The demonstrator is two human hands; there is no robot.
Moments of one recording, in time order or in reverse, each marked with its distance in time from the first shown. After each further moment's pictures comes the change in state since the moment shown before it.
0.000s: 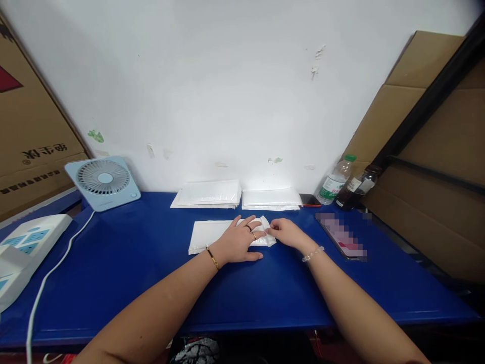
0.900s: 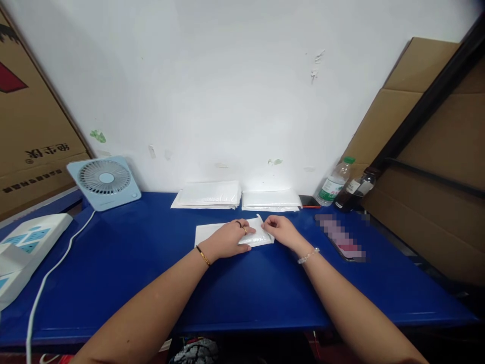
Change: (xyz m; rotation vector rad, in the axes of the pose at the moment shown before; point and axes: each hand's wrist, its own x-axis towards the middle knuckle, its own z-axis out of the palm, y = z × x) left_hand -0.013 -0.020 -0.016 -0.246 -0.077 -0.119; right_hand 0.002 -0.011 0.009 0.174 0.110 -0.056
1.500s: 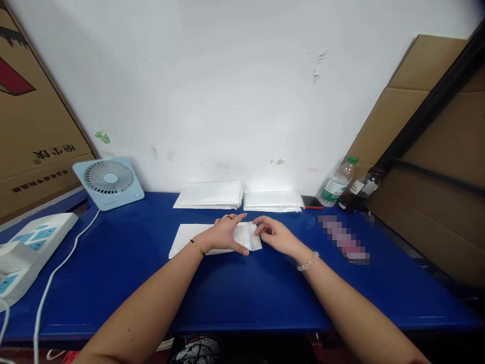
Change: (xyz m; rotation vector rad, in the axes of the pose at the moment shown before) left_hand -0.003 -0.025 -0.008 -0.065 -0.055 -0.233; right_hand -0.014 -0.025 0.008 0.189 -0.174 -0.113
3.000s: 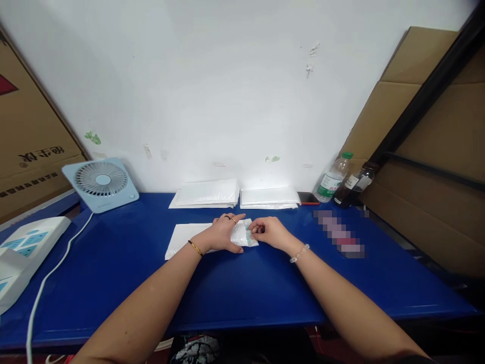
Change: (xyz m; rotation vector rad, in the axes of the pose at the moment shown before) left_hand 0.001 0.007 0.004 0.032 -0.007 0.005; right_hand 0.014 0.013 0.006 -0.109 0.011 -0.094
